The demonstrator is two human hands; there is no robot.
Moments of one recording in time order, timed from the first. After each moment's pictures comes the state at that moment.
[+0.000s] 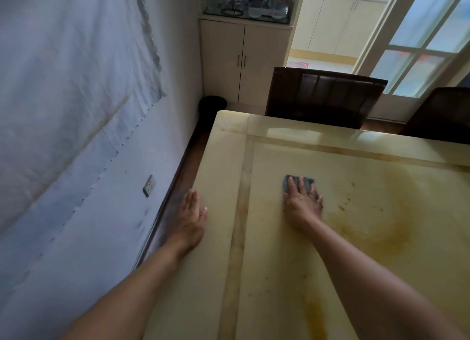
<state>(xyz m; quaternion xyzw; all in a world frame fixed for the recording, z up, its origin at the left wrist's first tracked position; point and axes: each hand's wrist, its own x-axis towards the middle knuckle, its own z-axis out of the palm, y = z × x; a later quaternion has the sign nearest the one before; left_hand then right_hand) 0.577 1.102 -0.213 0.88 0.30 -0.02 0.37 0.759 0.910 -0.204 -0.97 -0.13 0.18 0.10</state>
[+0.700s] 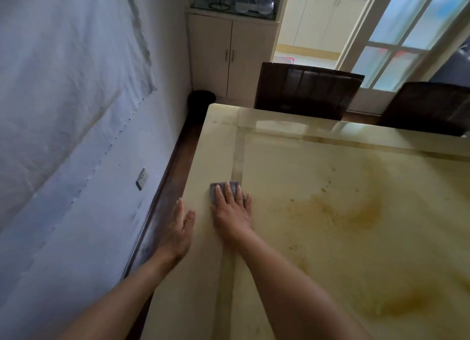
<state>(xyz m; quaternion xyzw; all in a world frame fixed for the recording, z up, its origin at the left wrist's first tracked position) 0.511 1.075 -0.202 0.79 0.33 0.02 0.51 0.623 0.984 -0.205 -0.93 -0.30 0.19 0.09</state>
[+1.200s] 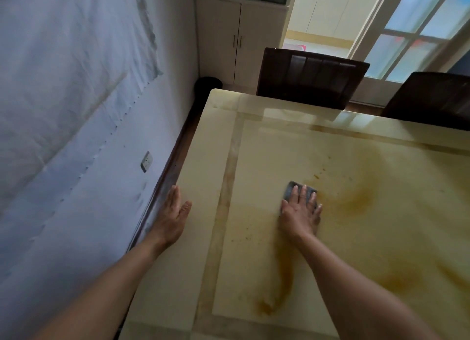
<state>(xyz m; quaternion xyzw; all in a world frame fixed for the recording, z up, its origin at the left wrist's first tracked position) 0.491 1.063 -0.206 0.86 0.31 -0.04 0.41 0.667 0.832 -0.206 -0.98 -0.08 0.17 0.07</state>
